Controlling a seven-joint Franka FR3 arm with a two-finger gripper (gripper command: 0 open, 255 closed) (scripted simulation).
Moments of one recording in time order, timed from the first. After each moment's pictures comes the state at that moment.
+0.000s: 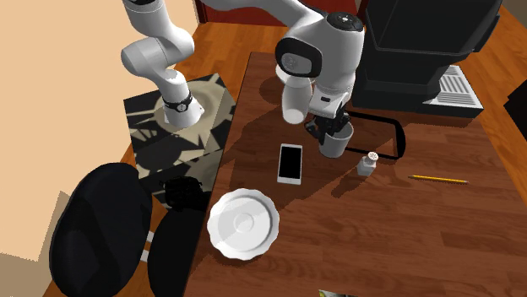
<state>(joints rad) 0.22 0.26 0.39 -1.82 -0.12 2.16 0.81</state>
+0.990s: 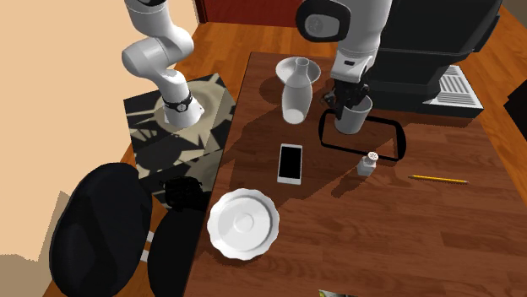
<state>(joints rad) 0.30 0.28 0.43 -1.64 -0.14 1.99 0.92</state>
